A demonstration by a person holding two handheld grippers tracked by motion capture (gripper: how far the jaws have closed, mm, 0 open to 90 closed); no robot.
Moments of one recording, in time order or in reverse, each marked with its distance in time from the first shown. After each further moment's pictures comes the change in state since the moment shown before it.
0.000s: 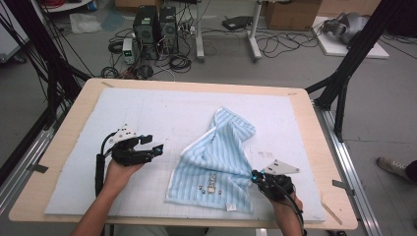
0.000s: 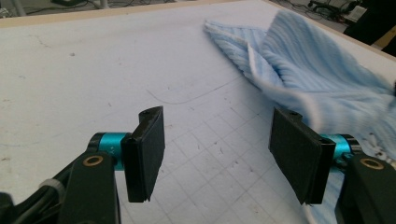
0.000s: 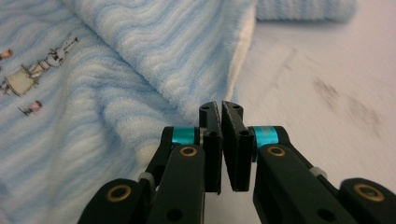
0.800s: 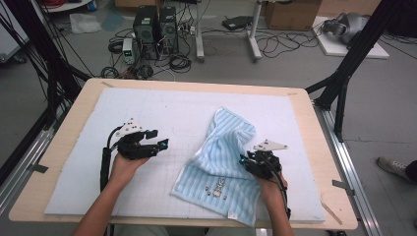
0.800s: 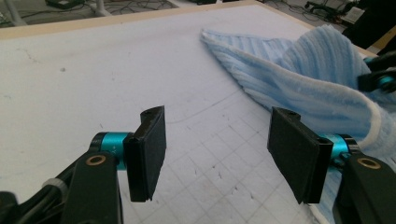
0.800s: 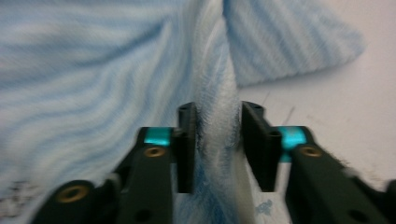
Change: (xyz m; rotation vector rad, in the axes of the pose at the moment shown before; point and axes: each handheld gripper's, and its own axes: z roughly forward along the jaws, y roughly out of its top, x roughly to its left) left arm 0.000 0.018 0.015 -0.006 -0.013 0.012; right arm -0.014 0.044 0.054 0.000 0.018 0.092
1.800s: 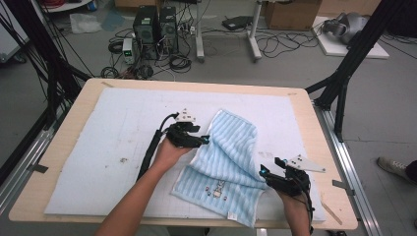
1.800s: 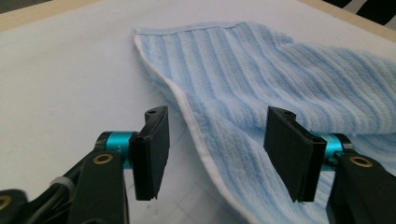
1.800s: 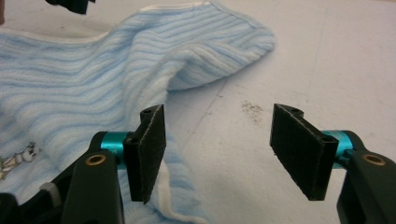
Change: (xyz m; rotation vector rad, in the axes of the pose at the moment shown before) left arm -0.054 0.037 0.118 0.179 -0.095 0.103; right arm -0.024 -0.045 -0.069 -0.188 -0.059 0.103
